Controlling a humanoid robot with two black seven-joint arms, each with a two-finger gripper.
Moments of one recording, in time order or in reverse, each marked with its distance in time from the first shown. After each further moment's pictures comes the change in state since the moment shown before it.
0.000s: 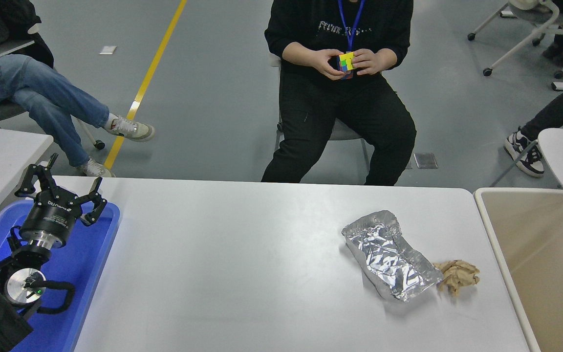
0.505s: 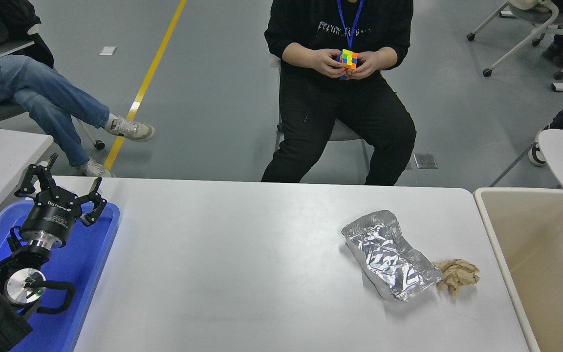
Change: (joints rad) left arm 0.000 0.000 0.000 0.000 0.000 0.000 0.000; right arm -0.150 0.087 -0.046 -0.002 0.009 -0.064 -0.043
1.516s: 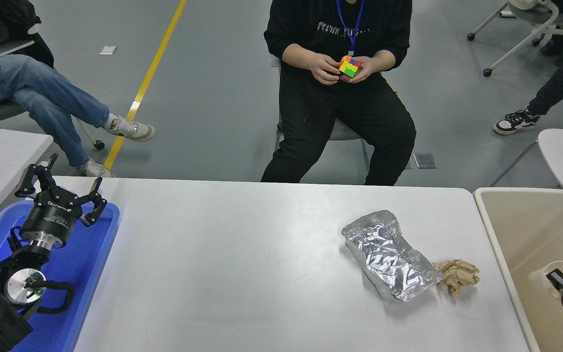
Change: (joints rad) left arm 0.000 0.000 0.000 0.000 0.000 0.000 0.000; right arm -0.114 0.168 -0.013 0.004 0.002 -0.054 0.004
